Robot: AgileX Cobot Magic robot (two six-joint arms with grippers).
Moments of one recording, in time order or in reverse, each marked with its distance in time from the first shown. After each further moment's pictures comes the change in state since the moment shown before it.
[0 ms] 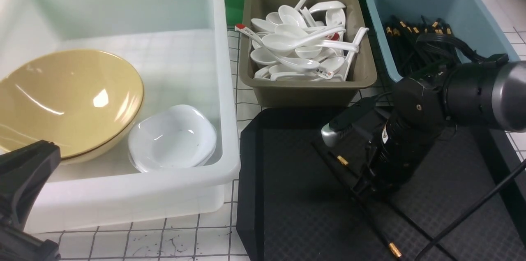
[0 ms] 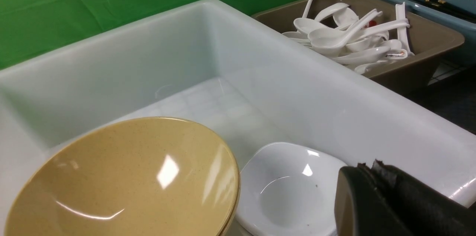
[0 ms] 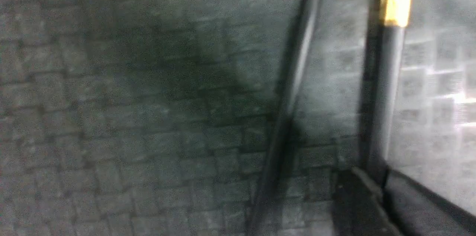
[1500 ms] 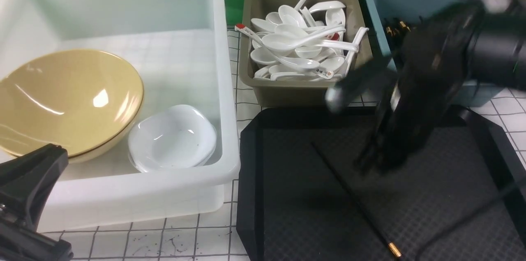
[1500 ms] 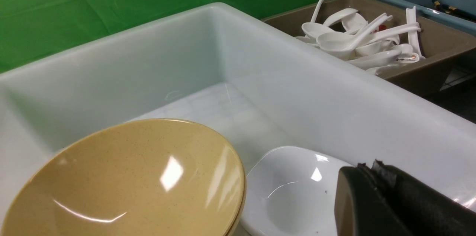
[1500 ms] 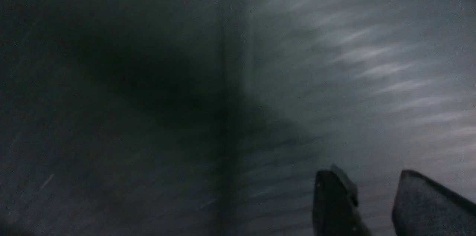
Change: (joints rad) right arm 0.074 -0.110 -0.064 -0.100 0.176 0.153; left arm 0.000 0.000 0.093 0.000 -0.136 0.001
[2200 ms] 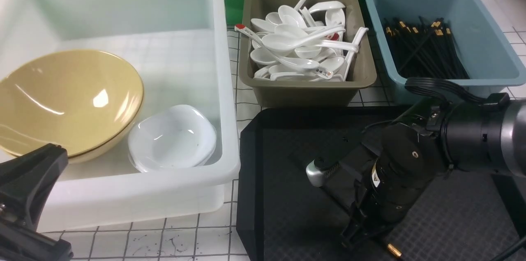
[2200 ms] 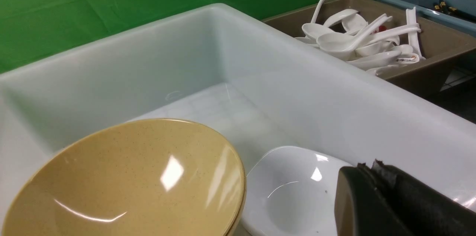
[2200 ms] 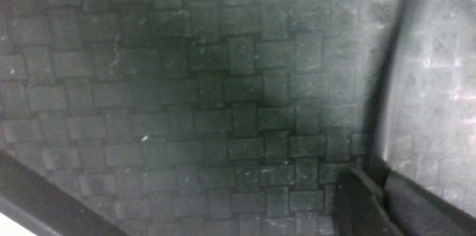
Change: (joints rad) right arm 0.085 0.026 0.204 0.112 -0.214 -0.050; left arm 0.000 0.000 0.001 0.000 0.000 0.000
